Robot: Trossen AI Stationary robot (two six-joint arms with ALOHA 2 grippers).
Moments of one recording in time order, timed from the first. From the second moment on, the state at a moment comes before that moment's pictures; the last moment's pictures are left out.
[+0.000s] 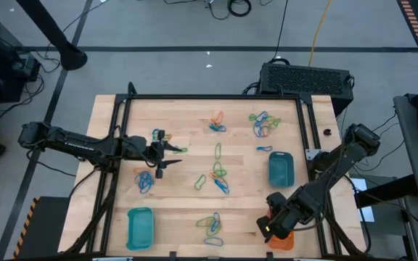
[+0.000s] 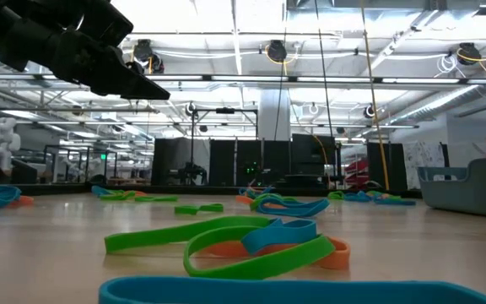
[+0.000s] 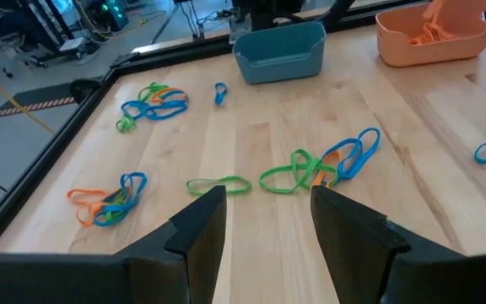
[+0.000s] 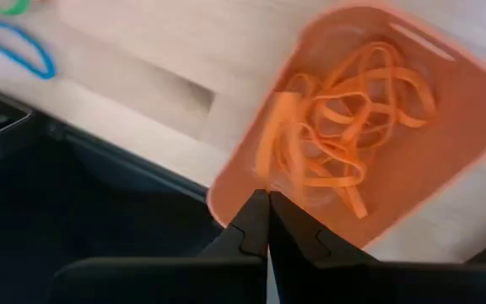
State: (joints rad) left arm -0.03 0.96 0.33 0.30 -0.07 0.19; right arm 0.78 1.56 1.18 -0.87 -0.13 2.02
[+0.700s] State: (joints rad) left arm -0.03 0.96 0.33 0.30 -0.07 0.19; right arm 0.77 1.56 1.18 -0.96 -0.12 1.97
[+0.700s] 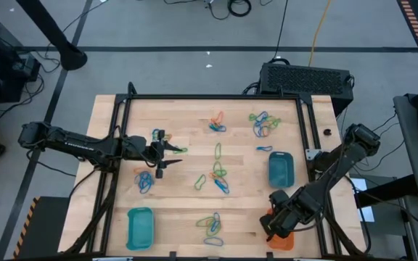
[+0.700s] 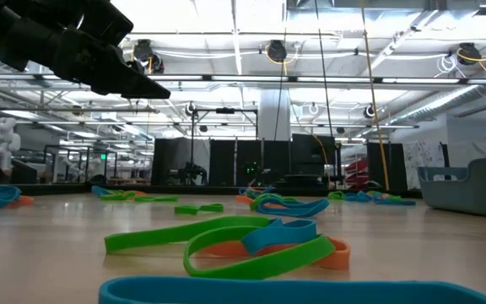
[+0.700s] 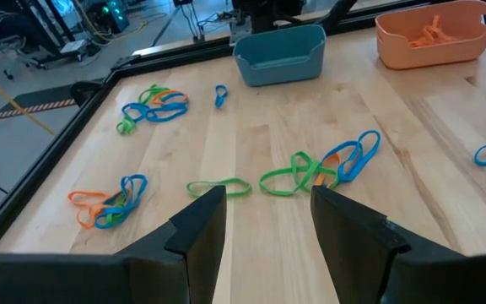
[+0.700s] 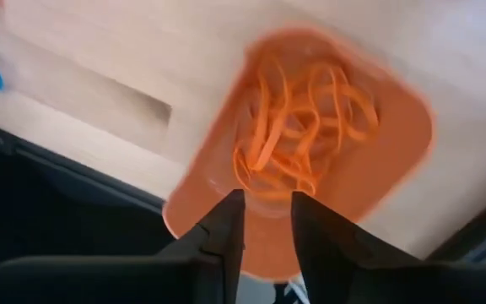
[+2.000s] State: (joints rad) left arm 0.29 1.01 0.39 -0.39 -0.21 -0.38; right arm 0.29 1.56 1.18 -0.43 0.63 0.42
